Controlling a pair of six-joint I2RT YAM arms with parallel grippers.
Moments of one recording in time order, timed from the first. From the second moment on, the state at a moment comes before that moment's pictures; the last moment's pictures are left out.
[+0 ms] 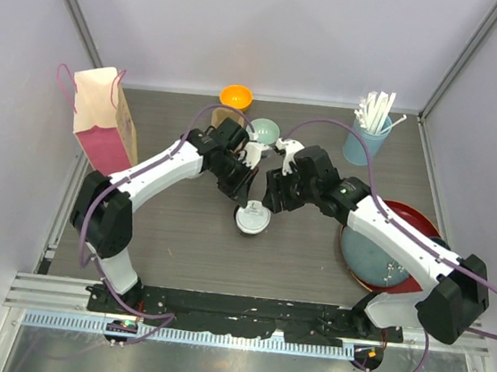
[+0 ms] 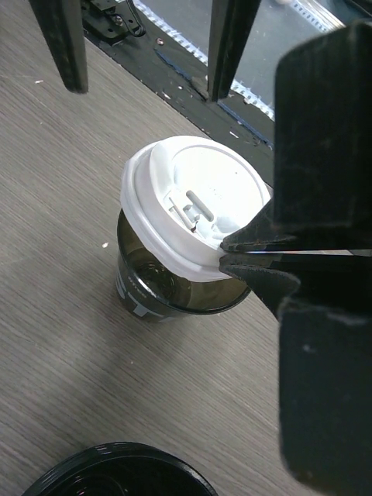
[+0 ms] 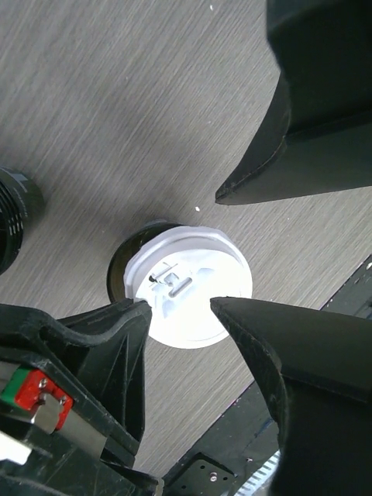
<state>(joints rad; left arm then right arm) -0.62 1.71 1.43 -0.84 0.46 0.00 0.71 1.32 1.11 -0.52 -0.13 0.24</state>
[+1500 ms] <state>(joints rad) -0.58 1.73 1.41 -0.83 0.44 0.00 0.71 1.49 1.06 -0.40 -0.22 0.22</state>
